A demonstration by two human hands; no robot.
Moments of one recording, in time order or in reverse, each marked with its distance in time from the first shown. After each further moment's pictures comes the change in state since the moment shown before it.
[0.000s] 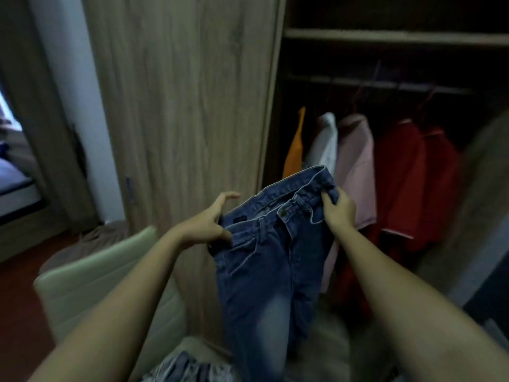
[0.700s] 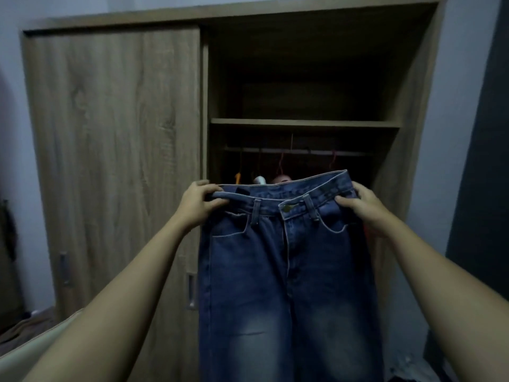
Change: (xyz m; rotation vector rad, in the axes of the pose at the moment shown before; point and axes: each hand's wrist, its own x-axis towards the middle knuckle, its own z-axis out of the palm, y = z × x) left_hand 0.076 0.175 0.013 0.415 0.586 0.534; right_hand 0.069 -0.066 -0.238 0.240 -0.164 -0.104
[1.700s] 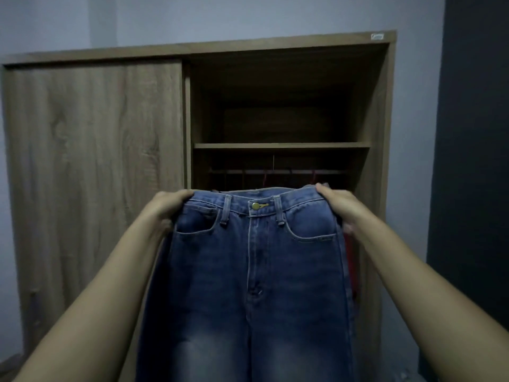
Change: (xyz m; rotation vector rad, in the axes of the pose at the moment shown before) left_hand 0.017 0.055 -0.050 -0.841 0.089 -0.606; right_hand -0.019 -0.069 0.017 0.176 0.185 0.177
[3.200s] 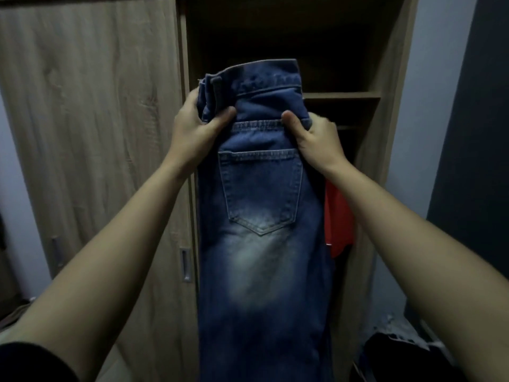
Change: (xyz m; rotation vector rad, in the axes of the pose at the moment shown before) left_hand -0.038 0.015 0.036 0.209 -0.134 0.799; right_hand -0.036 -0.019 0.040 -0.531 0.024 -0.679
